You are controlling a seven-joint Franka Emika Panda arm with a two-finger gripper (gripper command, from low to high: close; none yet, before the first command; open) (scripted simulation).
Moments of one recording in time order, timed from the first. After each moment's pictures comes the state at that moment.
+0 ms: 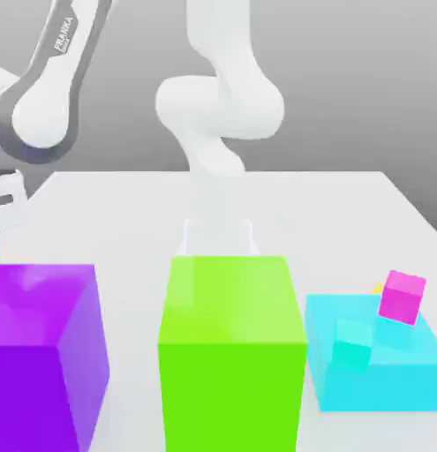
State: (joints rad) arm -0.36 -0.04 -0.47 -2.53 0.31 2.71 -1.37
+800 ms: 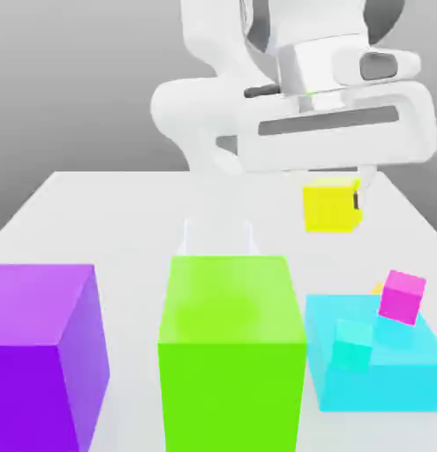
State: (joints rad) arm 0.31 -0.37 0.12 -2.55 0.13 2.37 -1.77
